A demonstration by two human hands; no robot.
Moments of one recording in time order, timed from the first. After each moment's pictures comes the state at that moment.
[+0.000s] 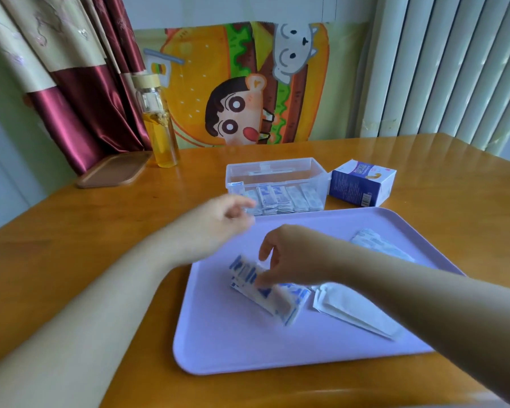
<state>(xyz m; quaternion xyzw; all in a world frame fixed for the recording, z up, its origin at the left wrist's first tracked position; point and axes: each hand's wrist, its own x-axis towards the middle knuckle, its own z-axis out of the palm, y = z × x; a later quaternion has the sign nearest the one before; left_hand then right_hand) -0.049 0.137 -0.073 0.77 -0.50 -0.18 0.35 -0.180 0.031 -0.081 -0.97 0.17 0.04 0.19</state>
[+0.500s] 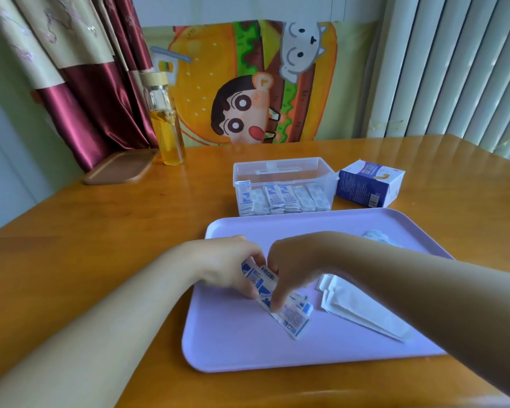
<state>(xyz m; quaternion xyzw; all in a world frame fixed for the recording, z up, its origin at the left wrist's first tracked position) -0.054 0.133 -0.095 0.80 -0.55 -0.22 0.01 -0.158 0.034 -0.085 -0.96 0.13 0.24 0.12</state>
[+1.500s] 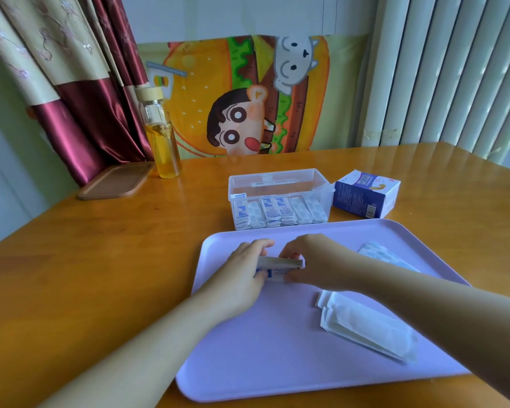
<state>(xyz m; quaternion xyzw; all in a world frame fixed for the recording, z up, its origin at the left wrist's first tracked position) -0.063 0.115 -0.141 0.80 -0.52 -0.12 0.28 -0.173 -0.012 -0.111 -0.97 0.18 -0.02 0.19</state>
